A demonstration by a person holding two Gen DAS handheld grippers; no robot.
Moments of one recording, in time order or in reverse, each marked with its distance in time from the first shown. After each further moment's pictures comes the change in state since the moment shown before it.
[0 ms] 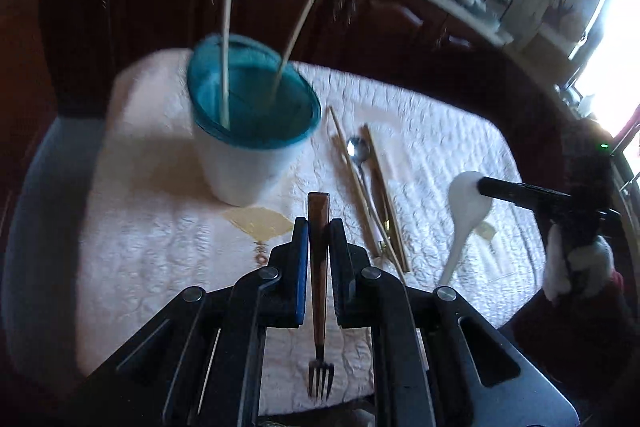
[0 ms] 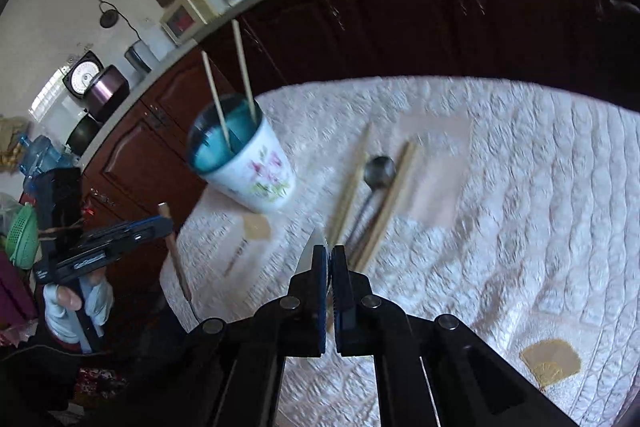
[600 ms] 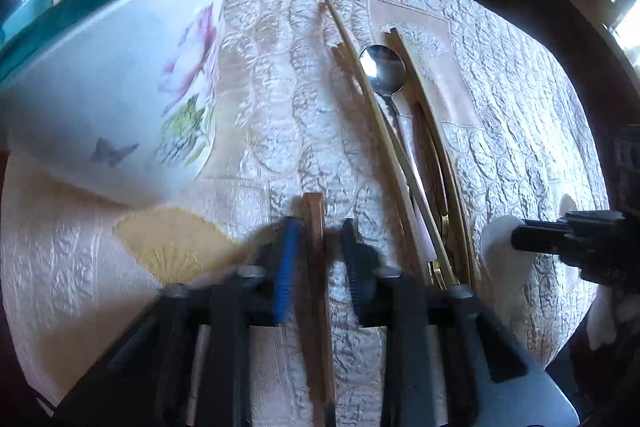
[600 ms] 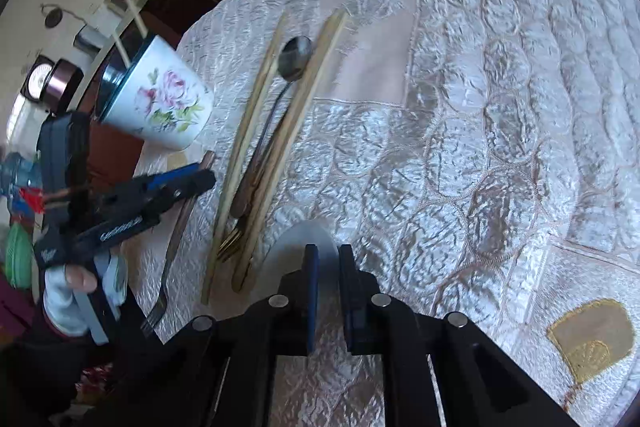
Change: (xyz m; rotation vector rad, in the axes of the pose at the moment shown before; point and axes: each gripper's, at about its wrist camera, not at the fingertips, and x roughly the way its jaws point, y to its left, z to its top) left arm 0.187 -0.029 -0.002 0.064 0.266 0.117; right arm 0.075 -0.074 -0.048 0.150 0.249 -0.021
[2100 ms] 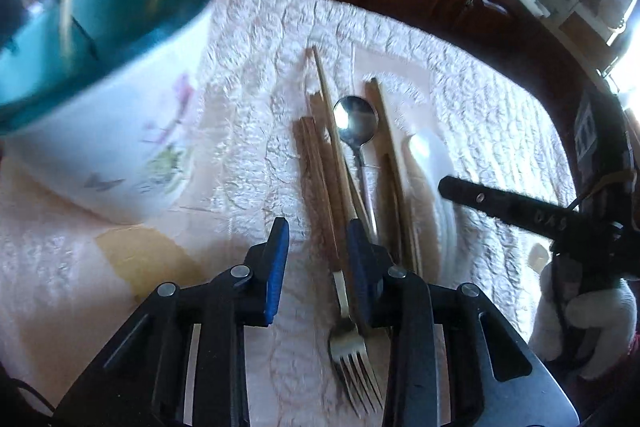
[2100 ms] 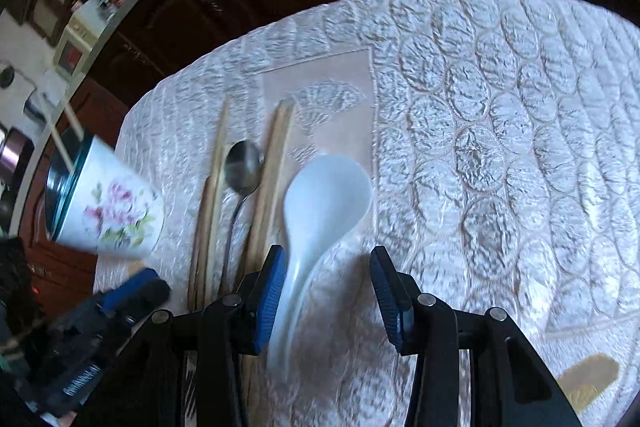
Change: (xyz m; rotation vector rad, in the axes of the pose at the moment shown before) left arm -0.006 -0.013 0.012 -0.106 -0.112 -0.052; right arm 0.020 -0.009 0.061 0.190 -0.178 -0.171
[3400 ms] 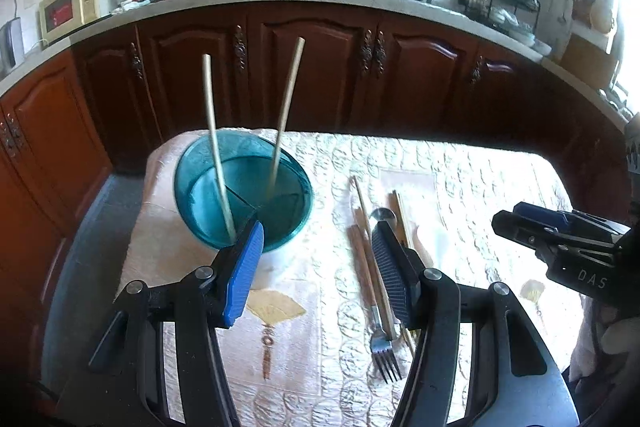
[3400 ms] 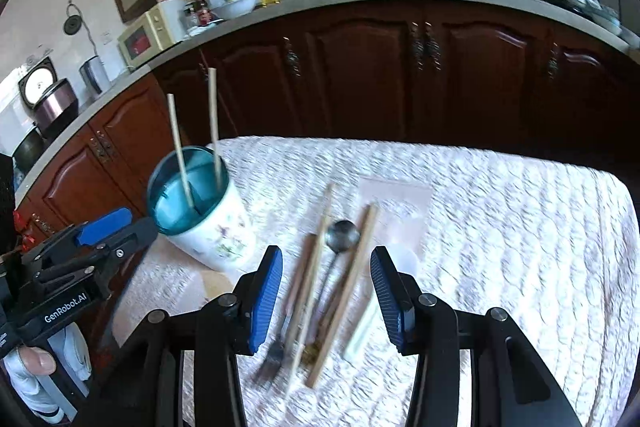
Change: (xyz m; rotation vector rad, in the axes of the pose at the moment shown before) left arm -0.146 -0.011 0.007 0.099 -0.322 0.193; right arm -0.132 0.095 -0.023 -0.290 -0.257 -0.025
